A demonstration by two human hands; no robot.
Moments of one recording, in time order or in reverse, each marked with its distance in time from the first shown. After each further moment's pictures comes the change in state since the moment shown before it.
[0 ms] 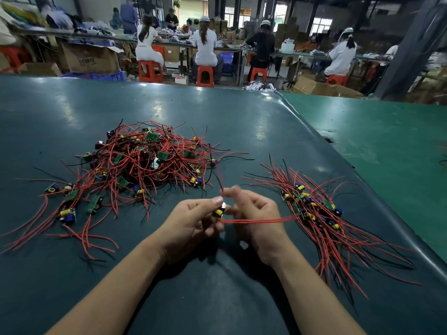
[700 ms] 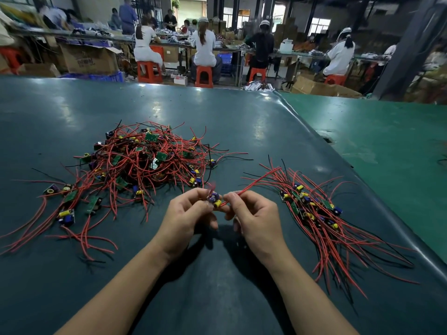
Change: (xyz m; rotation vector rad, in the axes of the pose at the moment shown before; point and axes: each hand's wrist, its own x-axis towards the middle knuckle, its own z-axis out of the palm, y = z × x) left_hand 0.009 -0.010 -0.008 0.102 0.097 0.290; right_hand 0.003 0.011 -0.001 -0.321 0.114 -0.218
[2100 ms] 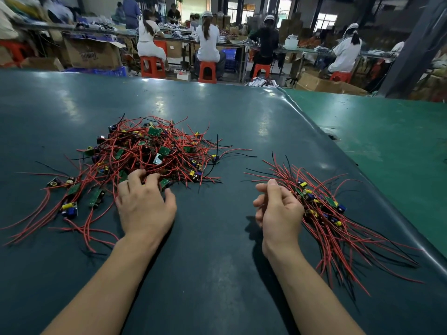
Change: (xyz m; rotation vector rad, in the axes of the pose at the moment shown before) left_hand 0.012 -0.002 -0.051 1.405 0.687 0.081; right_hand 0.008 0.004 -0.007 0.199 0.452 0.123
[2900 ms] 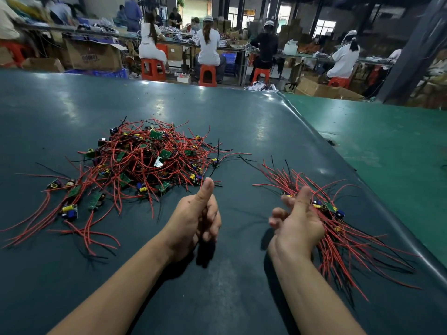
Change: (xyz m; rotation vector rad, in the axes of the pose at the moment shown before) left_hand -0.028 0.047 -0.009 -1.448 -0.889 -0.154; right_hand 0.004 -0.008 -0.010 0.287 0.340 0.014
